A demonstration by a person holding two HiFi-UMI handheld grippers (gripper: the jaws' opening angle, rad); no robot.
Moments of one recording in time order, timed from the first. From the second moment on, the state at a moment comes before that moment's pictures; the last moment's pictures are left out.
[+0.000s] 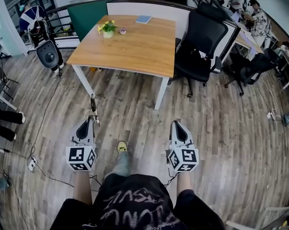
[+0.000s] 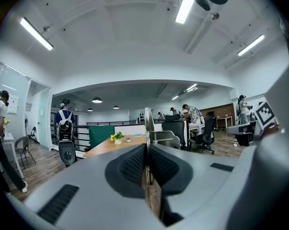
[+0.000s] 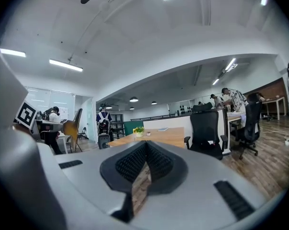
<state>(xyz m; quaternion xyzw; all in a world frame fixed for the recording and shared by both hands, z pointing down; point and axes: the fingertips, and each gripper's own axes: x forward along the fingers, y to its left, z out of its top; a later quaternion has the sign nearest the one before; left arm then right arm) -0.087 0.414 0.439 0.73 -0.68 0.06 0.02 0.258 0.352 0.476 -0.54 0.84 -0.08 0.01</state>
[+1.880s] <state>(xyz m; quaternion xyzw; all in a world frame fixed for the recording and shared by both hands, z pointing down) -0.243 -0.142 0.457 0.74 -0.67 0.06 0.07 0.116 -0.201 0.459 -0.57 0.82 -0.08 0.01</state>
